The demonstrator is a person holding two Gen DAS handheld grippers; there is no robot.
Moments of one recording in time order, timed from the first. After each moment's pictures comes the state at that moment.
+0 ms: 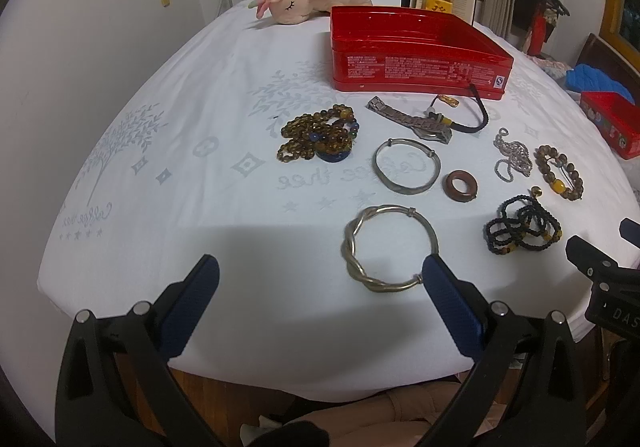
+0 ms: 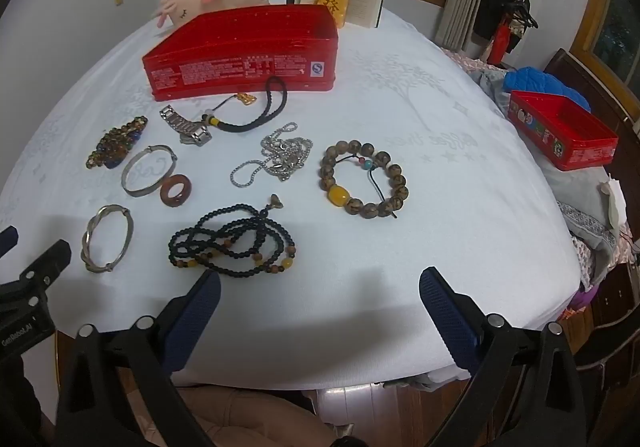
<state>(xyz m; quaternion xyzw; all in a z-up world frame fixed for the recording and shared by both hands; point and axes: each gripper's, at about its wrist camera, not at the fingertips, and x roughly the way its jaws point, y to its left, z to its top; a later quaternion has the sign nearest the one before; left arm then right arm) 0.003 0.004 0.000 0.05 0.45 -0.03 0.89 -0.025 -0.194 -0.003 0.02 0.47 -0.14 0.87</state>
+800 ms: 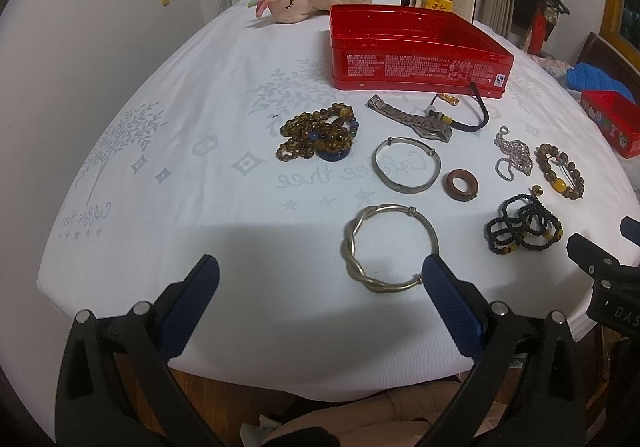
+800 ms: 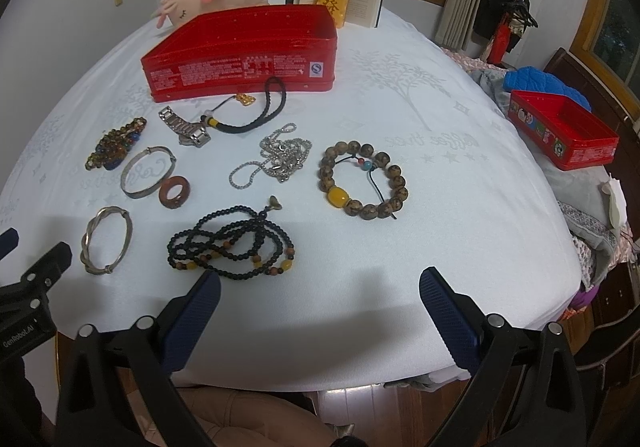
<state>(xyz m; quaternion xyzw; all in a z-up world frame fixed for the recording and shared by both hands) 0.003 0.005 -0.003 0.05 0.45 -0.03 0.89 -0.024 -0.195 -0.003 0.02 0.47 -0.14 0.87</state>
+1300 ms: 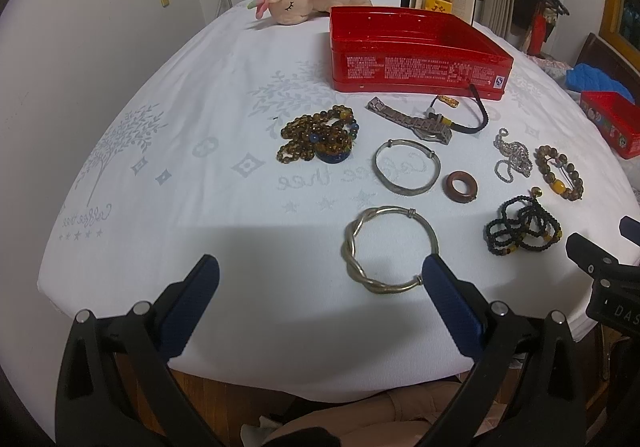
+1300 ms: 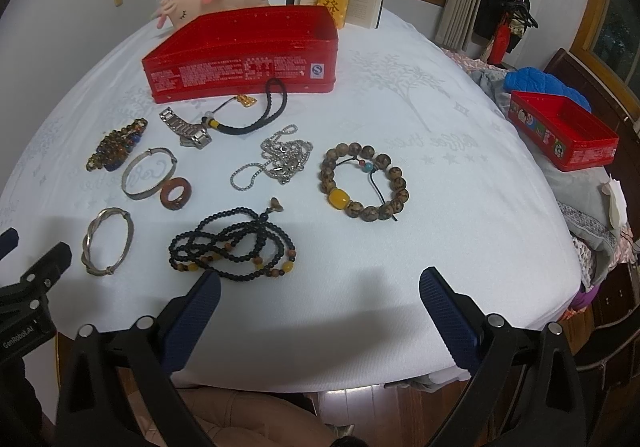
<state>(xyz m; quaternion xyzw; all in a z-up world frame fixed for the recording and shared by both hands) 0.003 0.005 -0.004 0.05 0.45 -0.03 0.89 -0.023 -0.195 -0.002 0.02 0.47 -0.14 0.87</state>
